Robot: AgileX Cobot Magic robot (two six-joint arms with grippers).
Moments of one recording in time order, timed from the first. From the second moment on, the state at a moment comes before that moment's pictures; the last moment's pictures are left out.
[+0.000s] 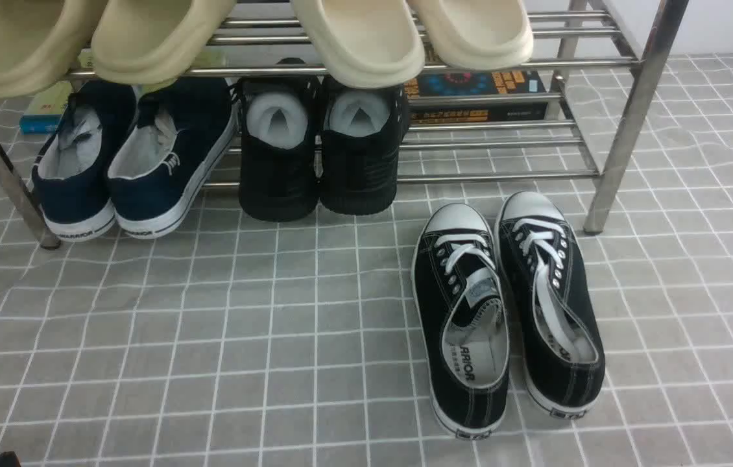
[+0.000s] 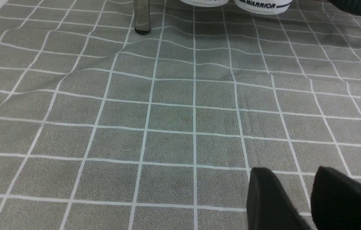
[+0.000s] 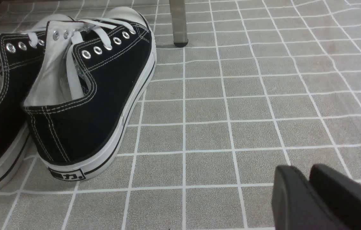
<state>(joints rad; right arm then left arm) 0.05 -0.01 0.01 0.03 0.39 0.08 -0.05 -0.01 0.02 0.11 0.38 -0.20</state>
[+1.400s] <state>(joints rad) 0.05 -0.01 0.01 0.03 0.39 0.08 -0.05 -0.01 -0.01 -0.37 0.10 -0.88</state>
